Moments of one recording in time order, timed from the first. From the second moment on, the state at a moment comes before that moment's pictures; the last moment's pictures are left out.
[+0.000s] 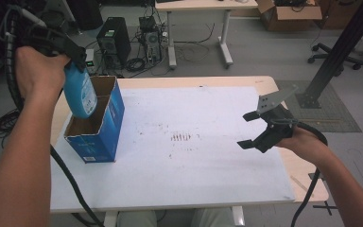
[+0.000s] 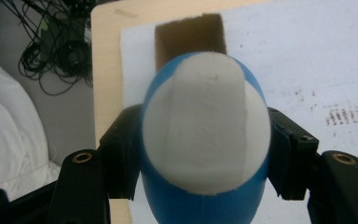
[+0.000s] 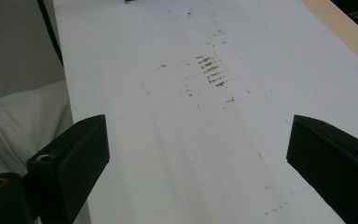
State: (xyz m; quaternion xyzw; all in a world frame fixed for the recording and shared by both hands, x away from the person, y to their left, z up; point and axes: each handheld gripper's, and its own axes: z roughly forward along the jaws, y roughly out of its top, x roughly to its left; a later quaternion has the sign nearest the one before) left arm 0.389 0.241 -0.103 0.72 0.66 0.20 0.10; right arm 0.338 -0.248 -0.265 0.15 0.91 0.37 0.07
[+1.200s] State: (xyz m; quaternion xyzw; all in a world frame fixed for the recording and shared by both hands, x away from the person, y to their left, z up) left arm 0.402 0.257 -0.222 0.73 0.65 0.18 0.10; right arm 0.339 -0.249 -0.268 0.16 0.92 0.36 0.06
